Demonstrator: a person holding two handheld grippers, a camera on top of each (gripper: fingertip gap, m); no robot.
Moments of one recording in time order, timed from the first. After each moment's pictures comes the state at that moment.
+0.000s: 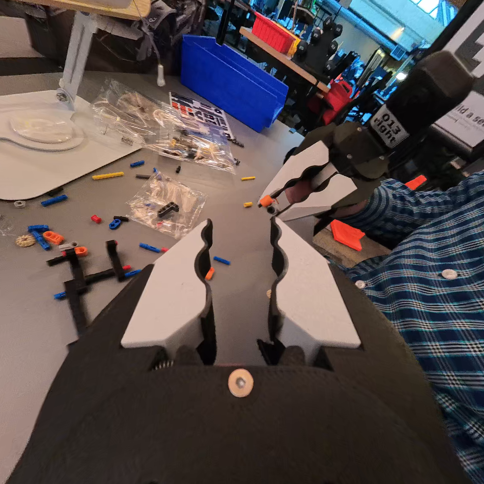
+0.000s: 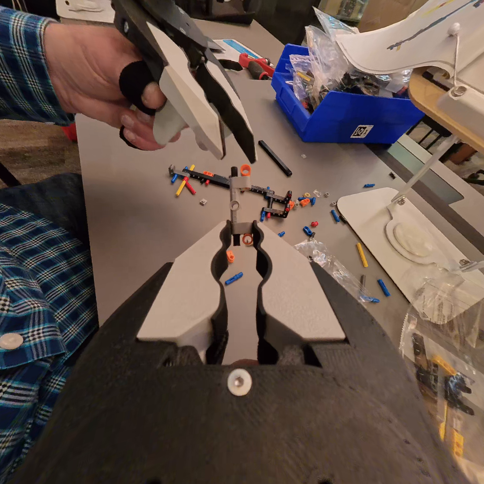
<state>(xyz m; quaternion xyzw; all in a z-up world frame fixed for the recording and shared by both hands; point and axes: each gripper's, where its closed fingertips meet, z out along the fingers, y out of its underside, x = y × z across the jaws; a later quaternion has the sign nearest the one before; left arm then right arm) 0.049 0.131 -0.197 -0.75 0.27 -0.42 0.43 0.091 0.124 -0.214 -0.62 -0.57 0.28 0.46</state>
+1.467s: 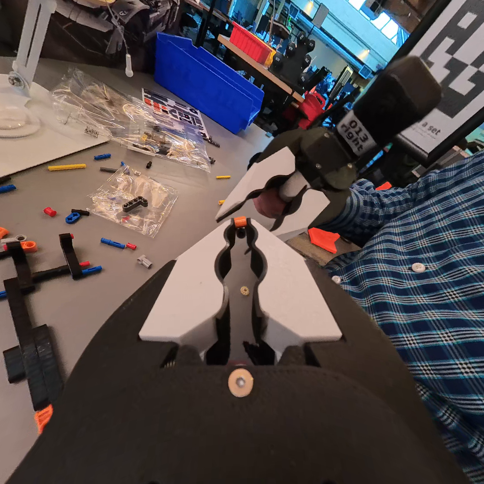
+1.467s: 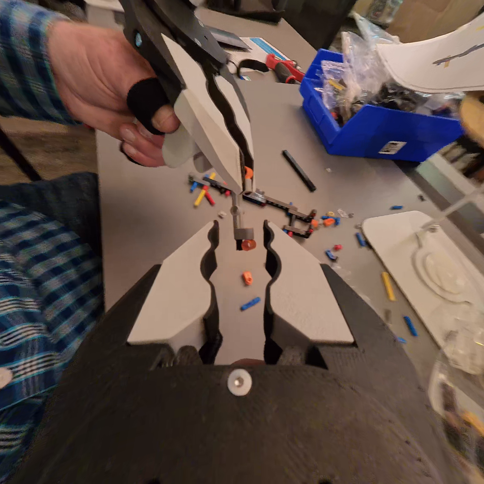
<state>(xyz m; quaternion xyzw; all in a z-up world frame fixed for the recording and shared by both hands) 0.060 0.105 -0.195 -0.73 0.26 -0.47 0.41 0.057 0.105 -0.220 -0.59 -0.61 0.30 0.44</state>
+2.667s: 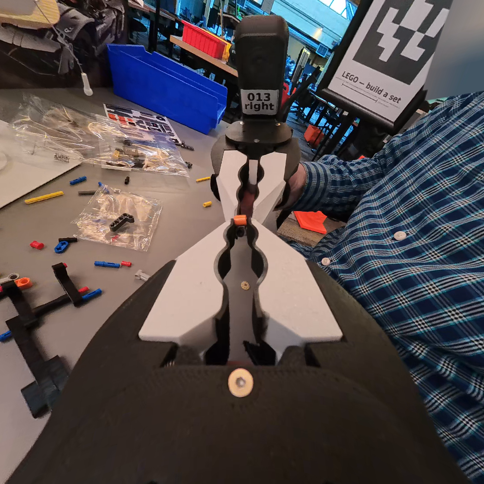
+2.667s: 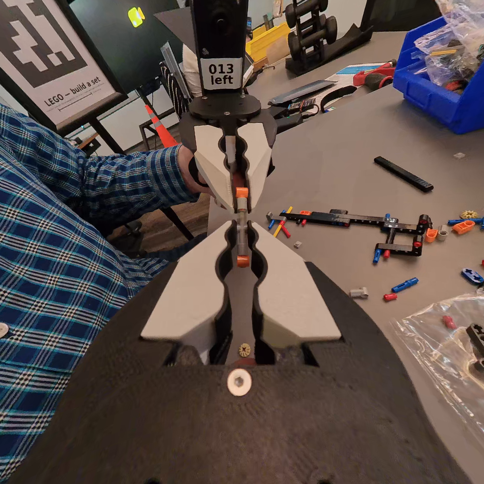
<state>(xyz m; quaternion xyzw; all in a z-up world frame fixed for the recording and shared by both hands) 0.057 0.096 -0.189 -0.68 0.34 -0.49 0.42 0.046 0.089 -0.200 -0.59 -0.51 0.56 0.28</state>
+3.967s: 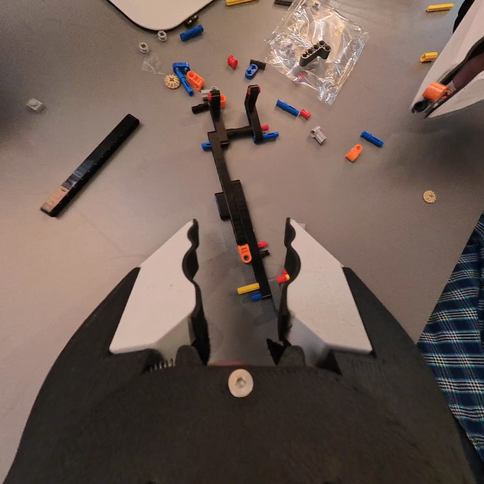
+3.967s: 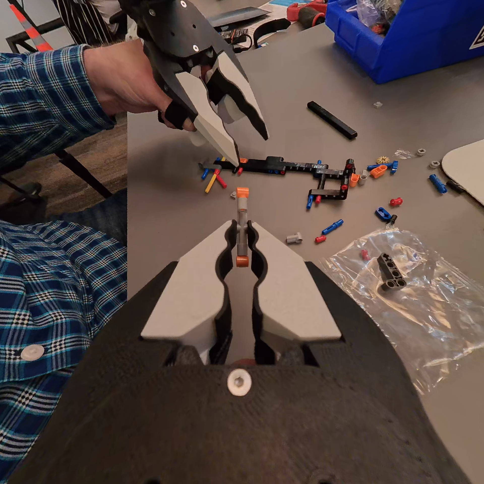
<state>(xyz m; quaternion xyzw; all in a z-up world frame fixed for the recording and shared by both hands) -0.066 0.143 -0.305 -0.89 0.27 -0.18 0.32 0.060 0.124 -0.260 -0.65 -0.55 0.41 0.32</state>
